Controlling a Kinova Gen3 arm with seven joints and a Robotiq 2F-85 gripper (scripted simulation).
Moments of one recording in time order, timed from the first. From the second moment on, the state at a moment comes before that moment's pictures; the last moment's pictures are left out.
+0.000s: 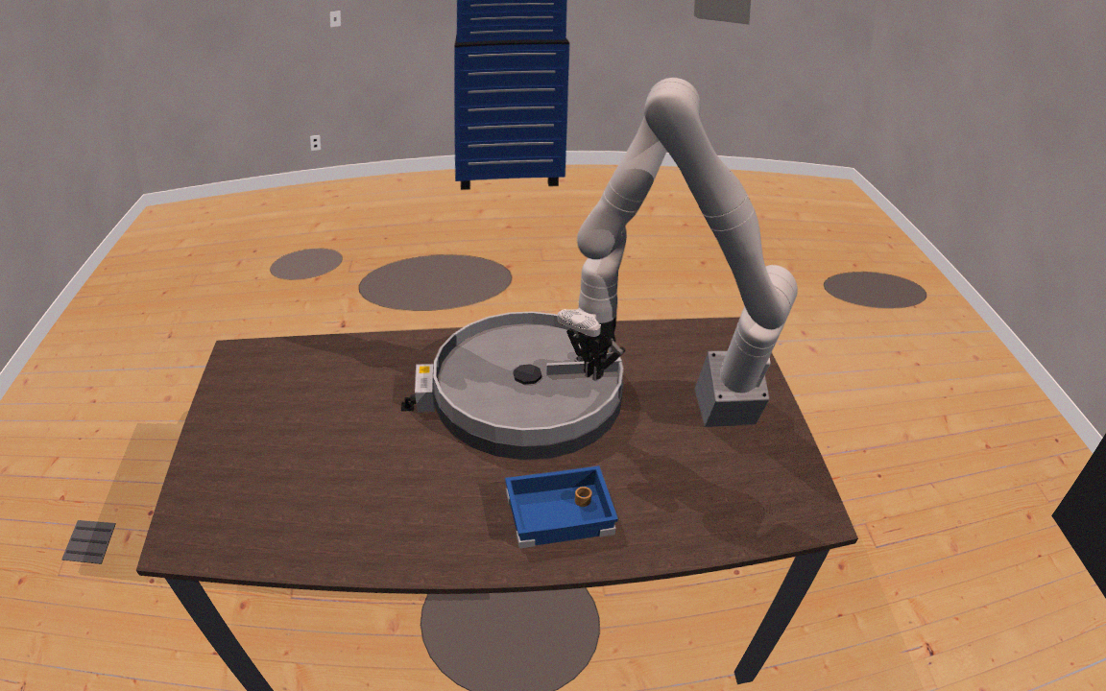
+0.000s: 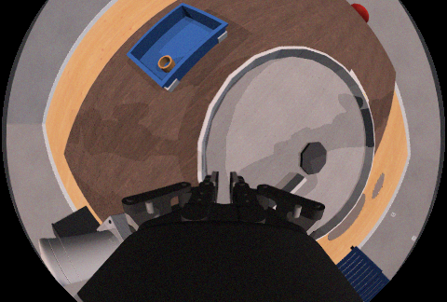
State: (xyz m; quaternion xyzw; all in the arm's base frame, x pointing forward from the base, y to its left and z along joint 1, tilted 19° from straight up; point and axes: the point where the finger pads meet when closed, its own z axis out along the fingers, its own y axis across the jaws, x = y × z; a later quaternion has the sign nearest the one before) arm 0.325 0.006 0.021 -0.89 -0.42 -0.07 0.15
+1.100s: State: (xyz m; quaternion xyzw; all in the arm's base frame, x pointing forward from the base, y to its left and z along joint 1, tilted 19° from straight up) arm 0.310 -0.102 -0.018 -0.94 -0.31 -0.05 0.16
